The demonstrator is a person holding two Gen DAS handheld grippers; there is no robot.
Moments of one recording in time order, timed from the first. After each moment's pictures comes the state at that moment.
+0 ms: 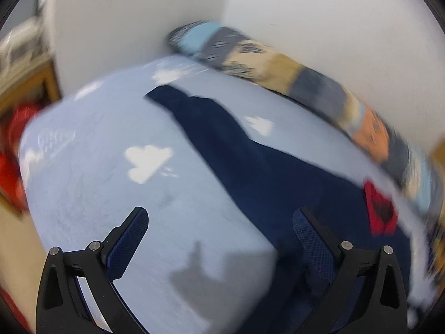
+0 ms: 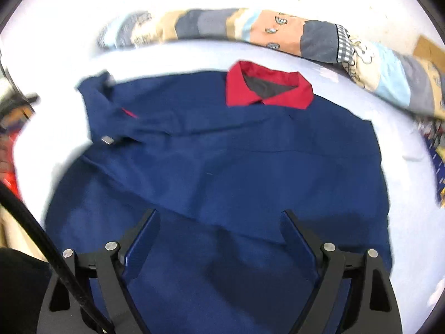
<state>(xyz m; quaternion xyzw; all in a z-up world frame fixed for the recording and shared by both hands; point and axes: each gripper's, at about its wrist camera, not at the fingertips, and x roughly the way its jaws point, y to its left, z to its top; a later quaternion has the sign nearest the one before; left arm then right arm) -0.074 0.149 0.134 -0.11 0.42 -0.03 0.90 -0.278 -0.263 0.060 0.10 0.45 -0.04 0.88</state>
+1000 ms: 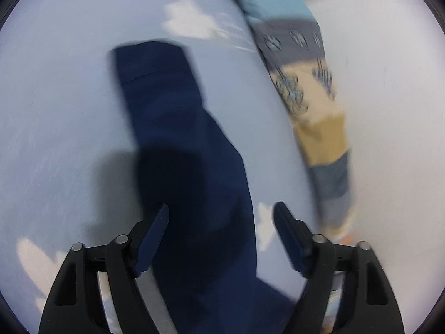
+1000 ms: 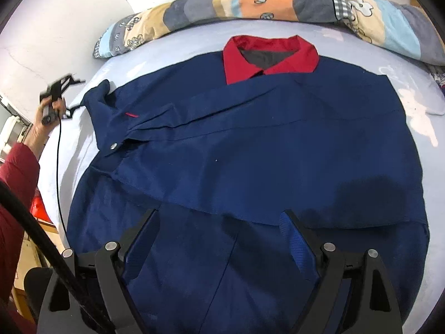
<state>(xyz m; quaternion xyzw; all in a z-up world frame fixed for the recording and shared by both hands) 0.226 0.219 0.044 -0.35 0.52 -0.05 0.78 -0.265 -0.265 0.026 0.19 0.49 -0.01 0.85</state>
